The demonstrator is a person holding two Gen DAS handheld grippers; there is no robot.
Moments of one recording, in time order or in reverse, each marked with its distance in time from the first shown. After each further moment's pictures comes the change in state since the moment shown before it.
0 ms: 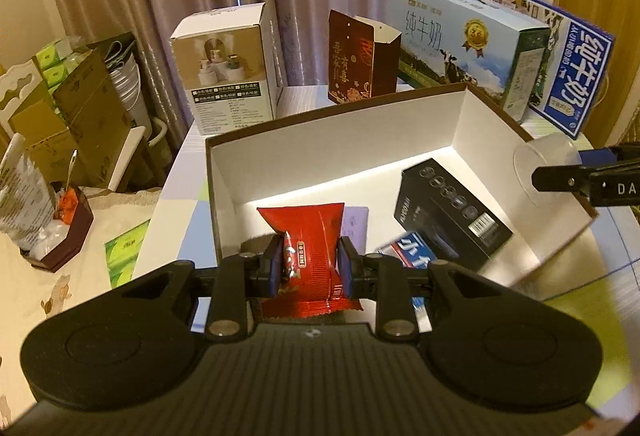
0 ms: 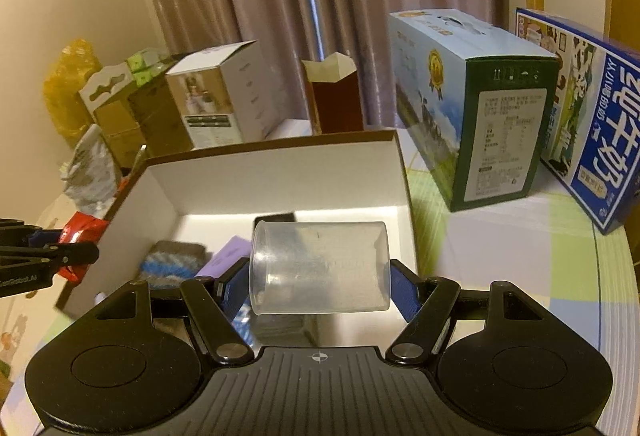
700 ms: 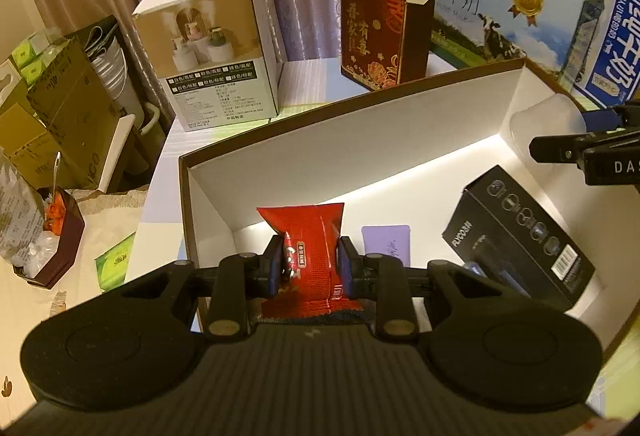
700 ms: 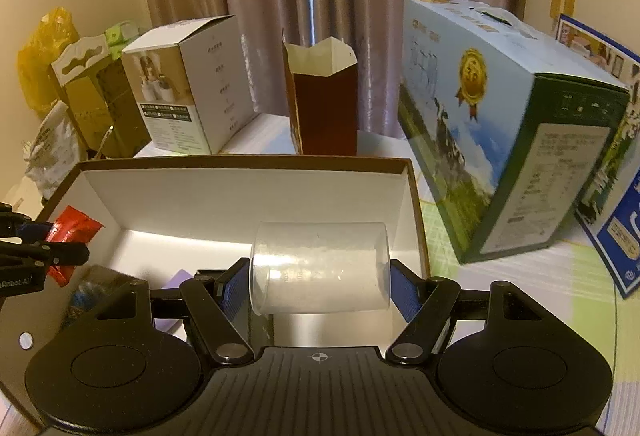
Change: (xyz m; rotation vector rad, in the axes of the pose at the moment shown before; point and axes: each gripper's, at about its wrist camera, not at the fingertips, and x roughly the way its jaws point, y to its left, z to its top) left arm 0.100 0.016 0.038 0.048 0.108 0.012; right arm 0.096 -0.009 0.037 -0.081 0.045 -0.063
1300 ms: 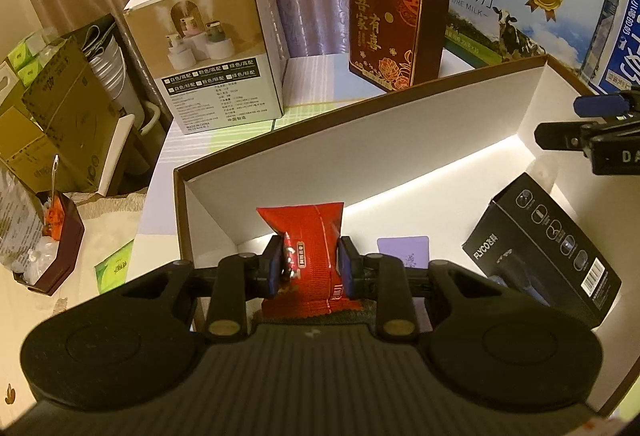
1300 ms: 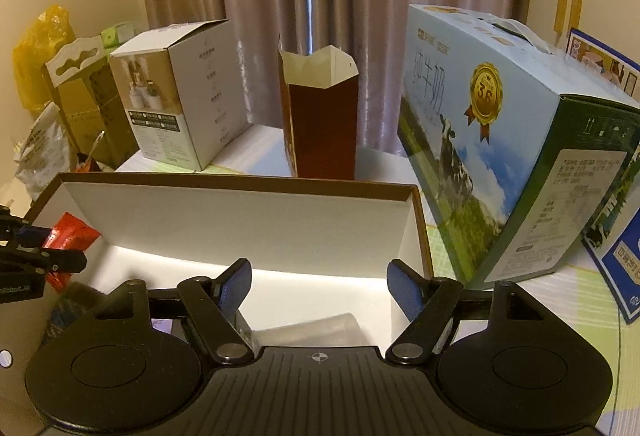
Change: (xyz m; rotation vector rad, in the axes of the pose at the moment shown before) left arm 0.023 0.006 0.010 0.013 0.011 0.009; right arm 0.019 -0.001 0.010 -0.014 -0.034 -0.013
